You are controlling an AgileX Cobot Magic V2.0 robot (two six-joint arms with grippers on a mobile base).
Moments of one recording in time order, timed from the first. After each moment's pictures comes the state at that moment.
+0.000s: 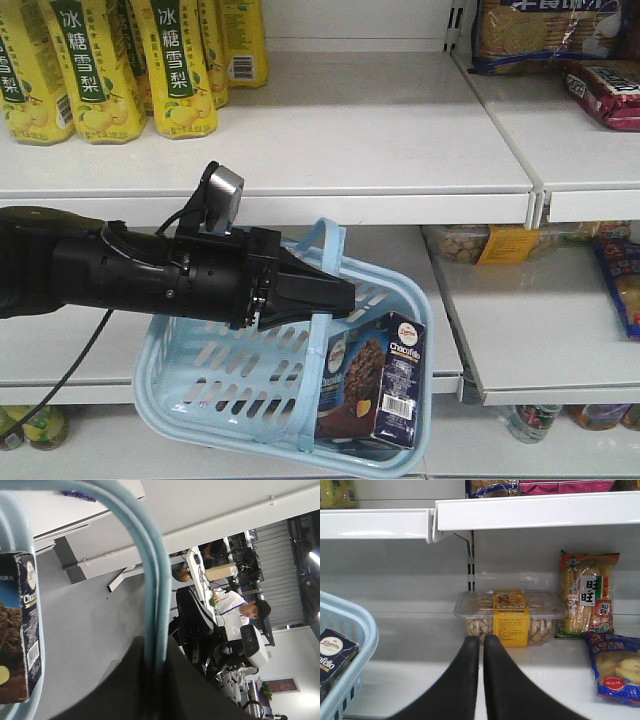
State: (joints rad) left arm -0.36 1.62 -0.98 -1.62 1.10 0.83; right arm 0.07 -0.01 0.03 -0.02 0.09 0.05
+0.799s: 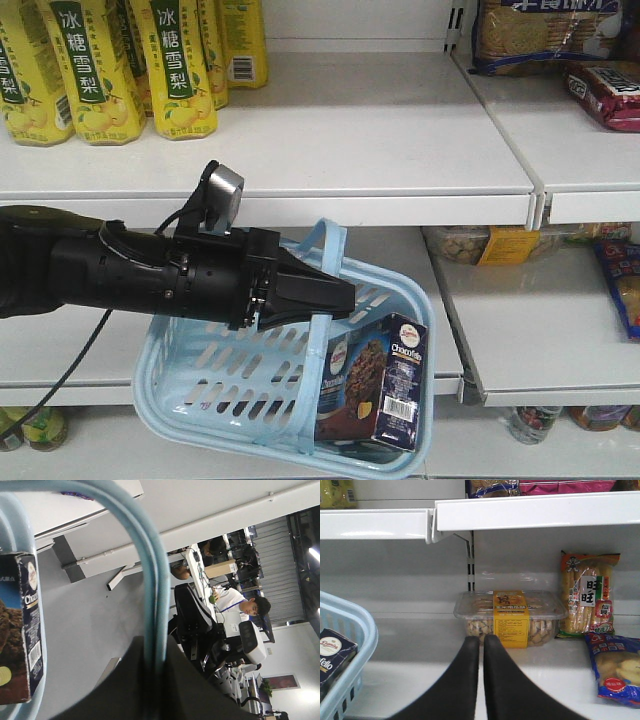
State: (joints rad) left arm -0.36 1.61 -0.98 -1.61 1.10 0.83; right arm 0.07 -0.01 0.03 -0.02 0.09 0.05
